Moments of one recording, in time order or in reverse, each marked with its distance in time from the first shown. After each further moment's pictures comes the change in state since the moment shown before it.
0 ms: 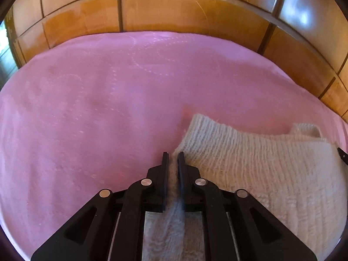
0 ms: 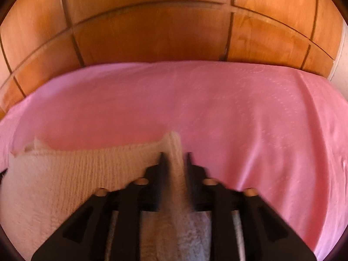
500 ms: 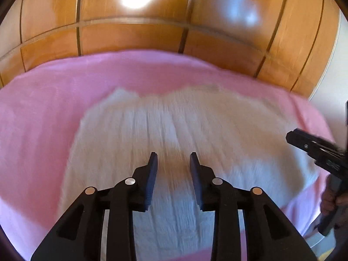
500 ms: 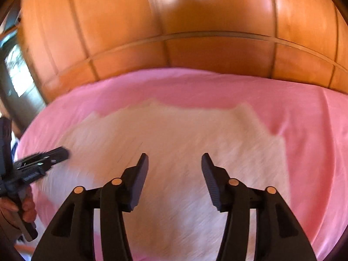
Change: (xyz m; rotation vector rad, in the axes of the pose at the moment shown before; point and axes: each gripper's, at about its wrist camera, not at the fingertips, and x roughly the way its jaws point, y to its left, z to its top) left arm -0.094 -0.063 -0.116 0.176 -0.097 -0.237; right arm -0.118 0.078 -0.111 -0.201 -0.039 0.311
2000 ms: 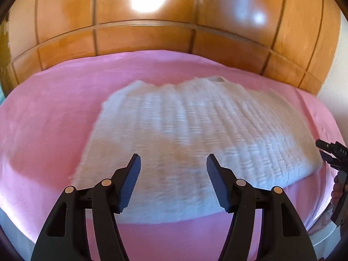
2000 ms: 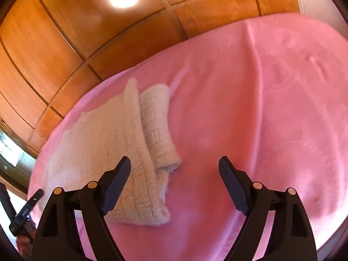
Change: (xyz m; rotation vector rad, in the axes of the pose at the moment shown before) left arm -0.033 -0.020 -0.021 0.022 -0.047 0.092; right arm -0.048 -0.175 -0.058 0.483 -0.027 -0.016
